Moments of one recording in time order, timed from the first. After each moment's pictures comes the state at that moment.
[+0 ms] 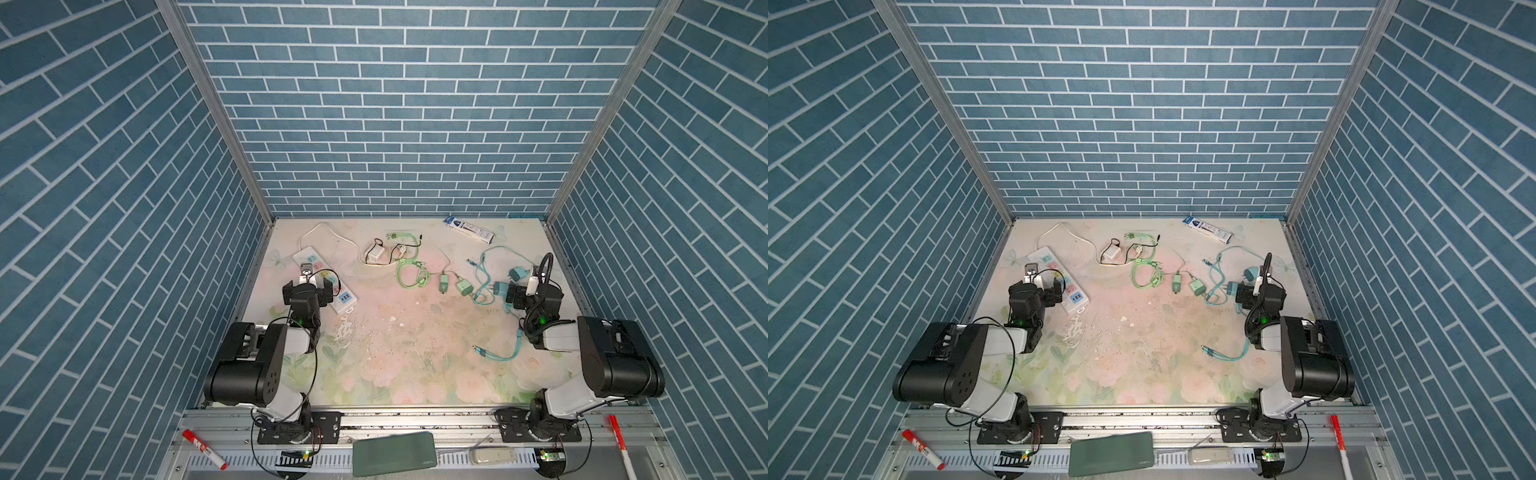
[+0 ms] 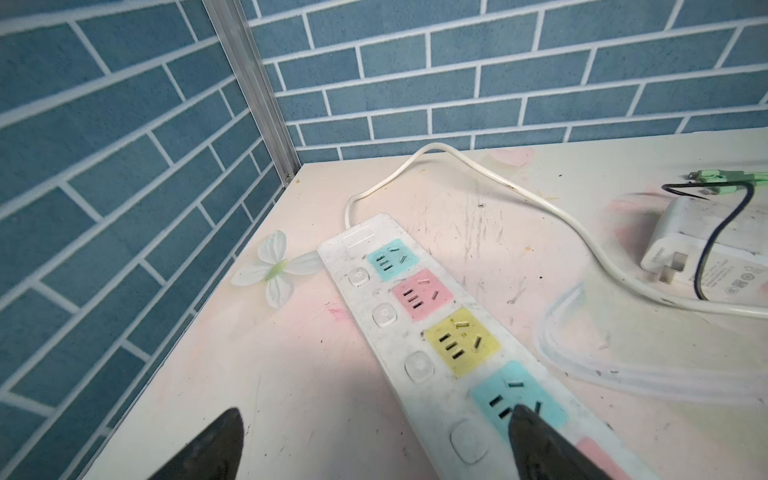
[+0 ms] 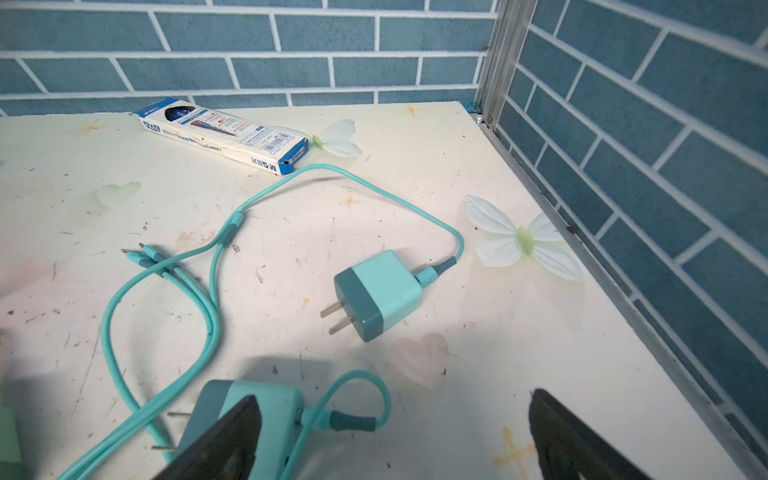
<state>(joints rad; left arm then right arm) -0.07 1.53 0.37 0.83 -0.31 0.04 -0.03 1.55 0.37 0.78 0.09 -0.02</state>
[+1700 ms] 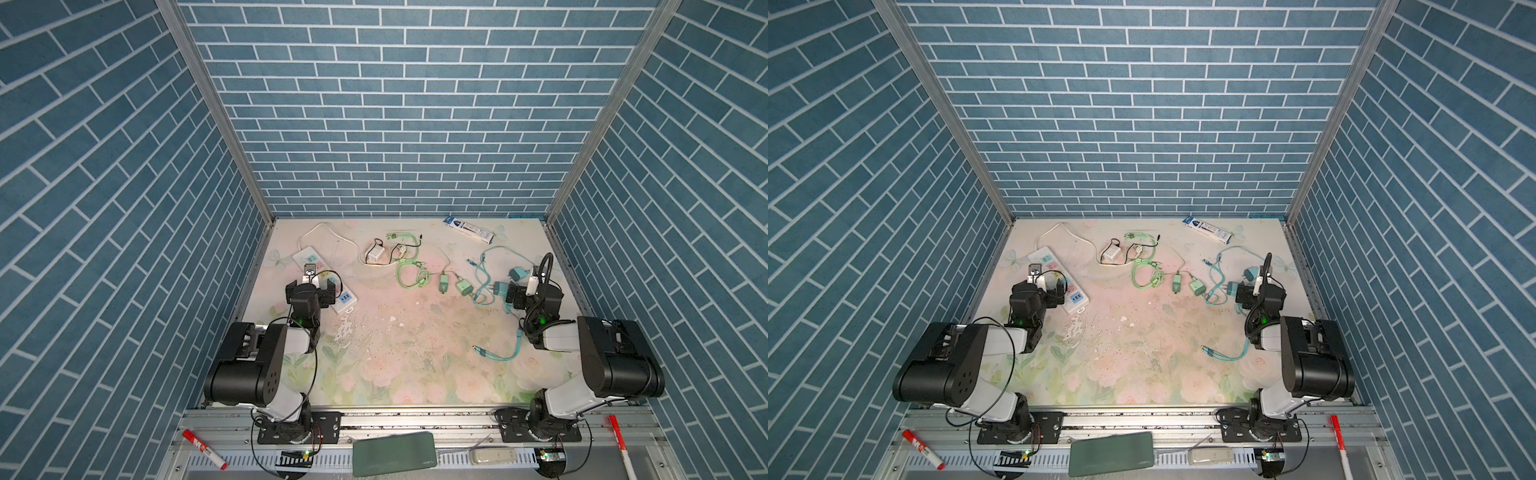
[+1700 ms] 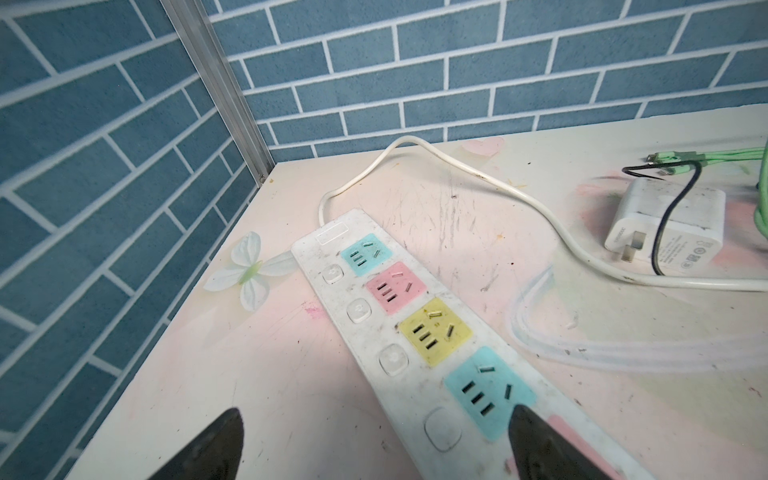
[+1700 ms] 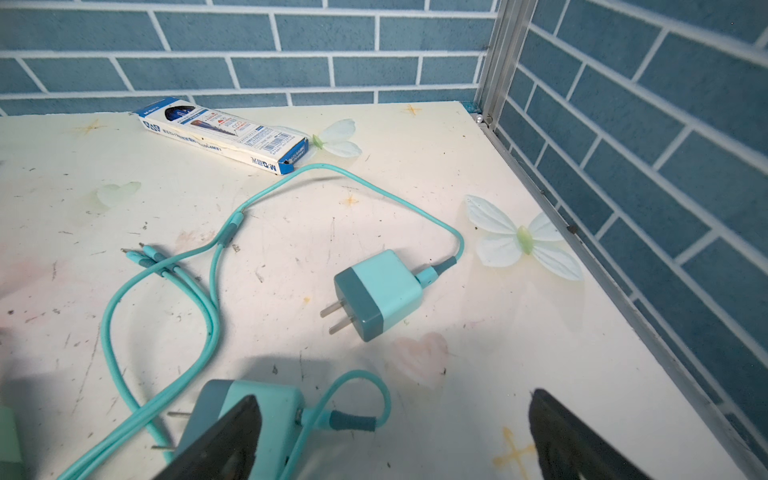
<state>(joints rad) -0.07 1.53 0.37 0.81 -0.24 0.07 -0.03 1.55 0.37 0.78 0.09 -0.02</state>
